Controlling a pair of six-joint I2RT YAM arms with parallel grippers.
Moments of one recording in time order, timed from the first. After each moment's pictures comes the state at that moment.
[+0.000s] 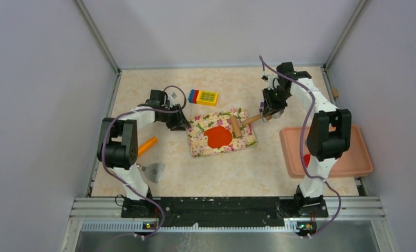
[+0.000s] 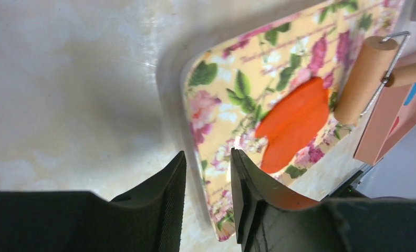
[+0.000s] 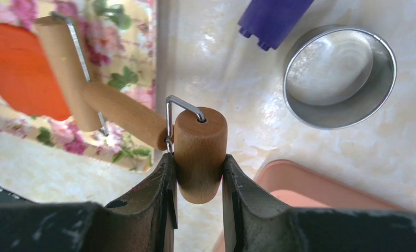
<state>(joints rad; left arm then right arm) -0.12 1.84 1.09 -0.32 0.56 -0.43 0.15 1.92 1.61 -0.96 -0.26 -0.13</state>
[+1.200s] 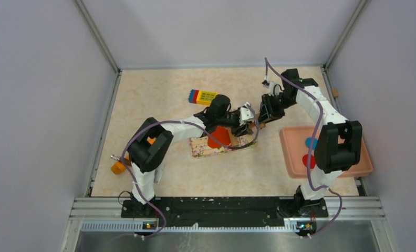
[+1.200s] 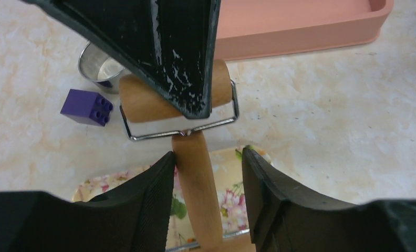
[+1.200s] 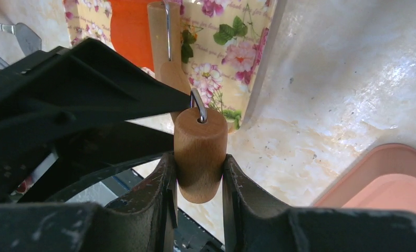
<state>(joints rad) -0.74 1.92 1.22 0.27 0.71 0.44 0.15 1.72 1.44 -0.99 -0.57 -0.07</state>
